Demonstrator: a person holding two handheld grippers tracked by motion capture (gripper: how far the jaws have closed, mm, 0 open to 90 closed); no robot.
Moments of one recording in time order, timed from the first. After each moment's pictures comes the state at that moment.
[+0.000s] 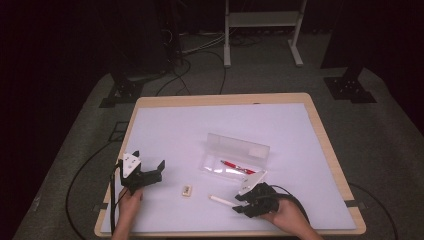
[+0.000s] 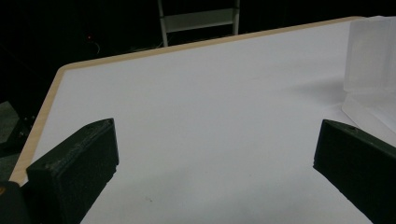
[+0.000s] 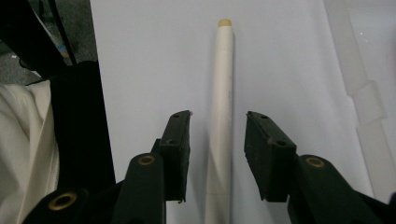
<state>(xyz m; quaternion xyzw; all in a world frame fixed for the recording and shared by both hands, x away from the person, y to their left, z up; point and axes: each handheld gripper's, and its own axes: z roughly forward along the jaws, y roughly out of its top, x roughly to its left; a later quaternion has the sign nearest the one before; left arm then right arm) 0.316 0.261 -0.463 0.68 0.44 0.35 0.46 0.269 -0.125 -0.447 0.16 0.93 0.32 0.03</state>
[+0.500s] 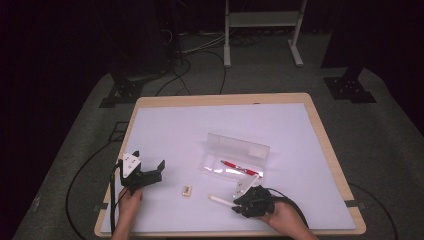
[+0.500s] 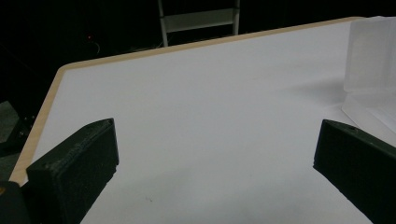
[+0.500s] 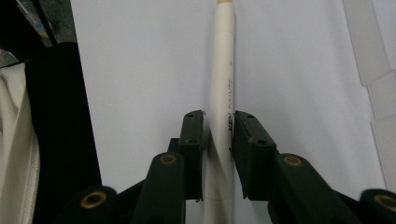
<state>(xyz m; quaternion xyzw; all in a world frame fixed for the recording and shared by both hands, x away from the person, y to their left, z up) 0.316 0.261 -0.463 0.68 0.44 0.35 0.46 0.266 -0.113 -0.456 0.16 0.94 0.28 0.04</state>
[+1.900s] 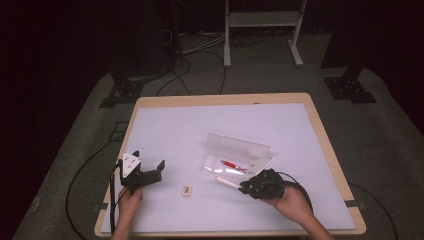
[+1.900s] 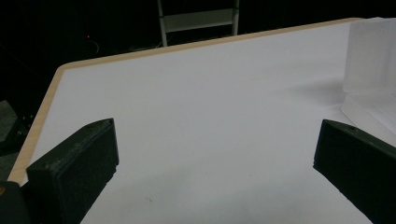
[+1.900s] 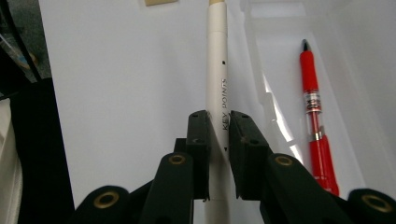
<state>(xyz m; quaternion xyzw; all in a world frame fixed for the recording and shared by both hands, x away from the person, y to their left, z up) 0.316 0.262 -0.463 0.68 0.44 0.35 0.47 0.292 -0.140 -0.416 0.19 0.92 0.32 0.08</state>
